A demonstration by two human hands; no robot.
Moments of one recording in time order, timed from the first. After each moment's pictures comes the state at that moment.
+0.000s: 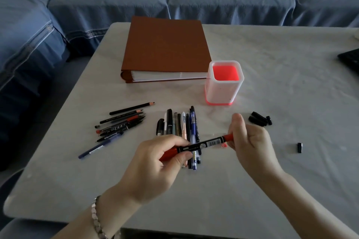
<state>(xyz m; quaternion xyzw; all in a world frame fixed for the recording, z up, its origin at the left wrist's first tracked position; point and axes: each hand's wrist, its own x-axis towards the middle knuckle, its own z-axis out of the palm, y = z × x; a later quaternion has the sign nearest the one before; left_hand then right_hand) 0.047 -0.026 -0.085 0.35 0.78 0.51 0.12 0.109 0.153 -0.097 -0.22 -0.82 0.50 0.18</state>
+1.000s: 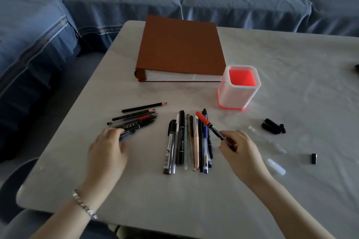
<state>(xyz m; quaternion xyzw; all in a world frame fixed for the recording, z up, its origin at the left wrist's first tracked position) -0.018 -0.112 -0.160 0.11 0.98 0.17 -0.03 0.091 0.144 -0.143 -0.21 -0.88 0.42 0.07</state>
